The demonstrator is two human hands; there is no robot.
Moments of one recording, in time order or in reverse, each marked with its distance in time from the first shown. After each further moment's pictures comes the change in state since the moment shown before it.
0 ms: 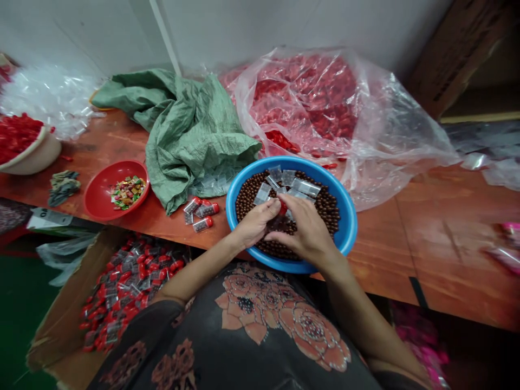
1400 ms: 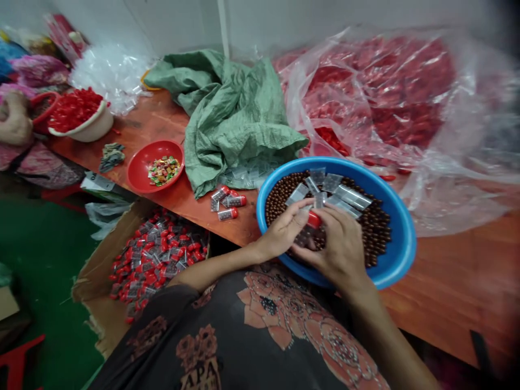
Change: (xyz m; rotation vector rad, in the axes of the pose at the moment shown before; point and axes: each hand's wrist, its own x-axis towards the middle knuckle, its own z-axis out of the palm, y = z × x) left_hand -0.039 0.002 -0.005 0.349 0.174 0.223; right_hand -0.012 -0.011 0.024 -0.255 0.059 -0.093
